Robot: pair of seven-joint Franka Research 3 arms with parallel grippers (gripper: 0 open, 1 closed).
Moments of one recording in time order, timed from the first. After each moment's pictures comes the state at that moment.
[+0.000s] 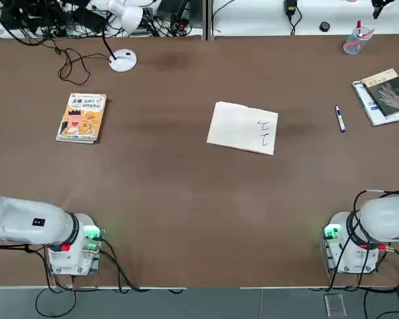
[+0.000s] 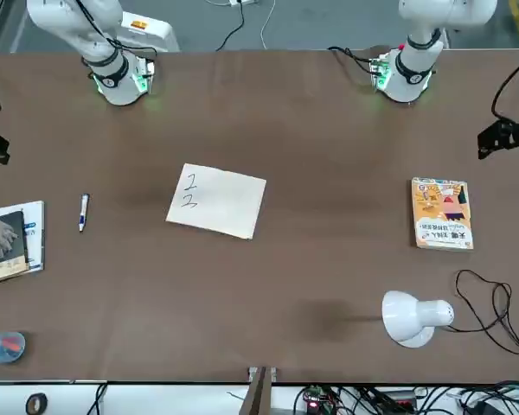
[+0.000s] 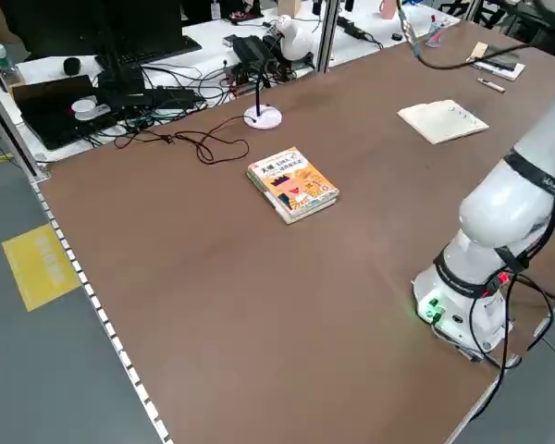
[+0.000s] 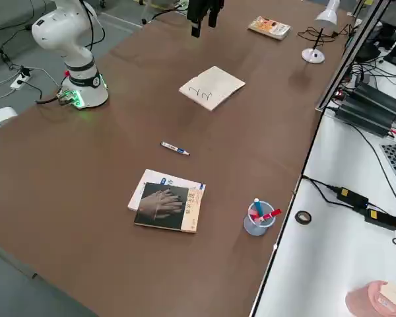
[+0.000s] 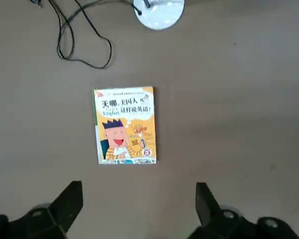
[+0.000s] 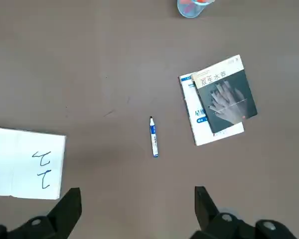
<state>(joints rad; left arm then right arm) -0.14 -0.07 0.03 -1.67 0.04 1.58 0.03 0.00 0.02 0.06 -1.47 -0.11 1.49 0.11</state>
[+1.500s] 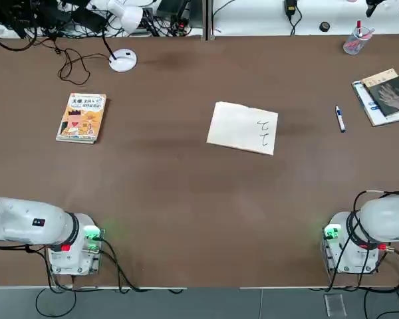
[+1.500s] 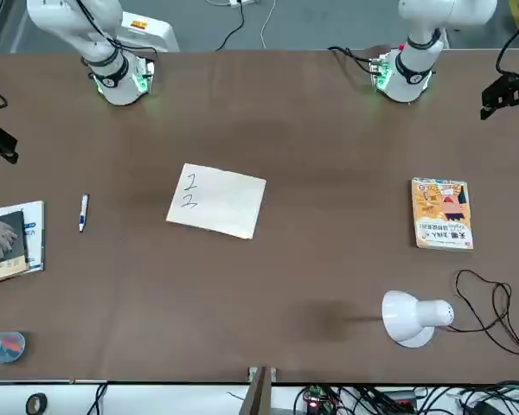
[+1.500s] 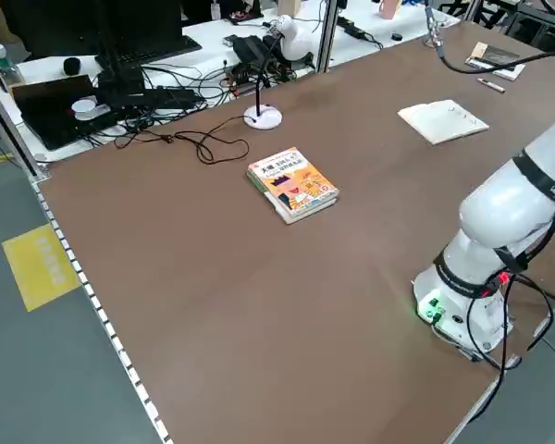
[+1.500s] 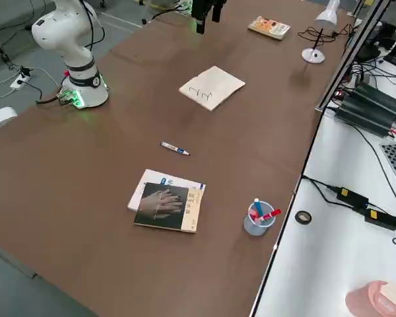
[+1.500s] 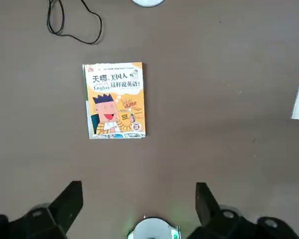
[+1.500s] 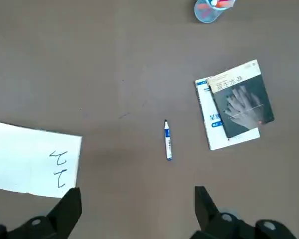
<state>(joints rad) -0.14 -0.16 0.03 -1.66 -0.01 1.46 0.02 0.00 0.01 0.07 -1.48 -0.06 1.51 0.11</state>
